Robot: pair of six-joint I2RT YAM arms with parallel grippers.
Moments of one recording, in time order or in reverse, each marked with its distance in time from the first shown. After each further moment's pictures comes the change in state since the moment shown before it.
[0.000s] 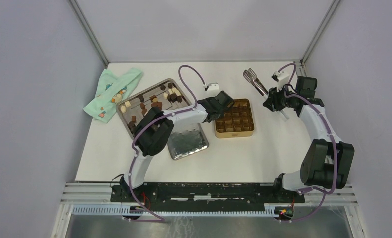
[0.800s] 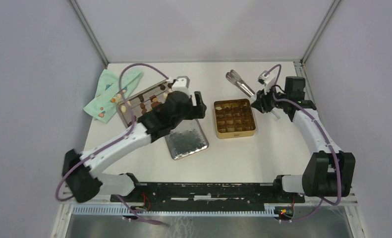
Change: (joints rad) left arm 0.019 -0.711 -0.413 0.041 0.127 0.159; right arm 0.101 -0.078 -0.032 0.022 -0.040 -0.027
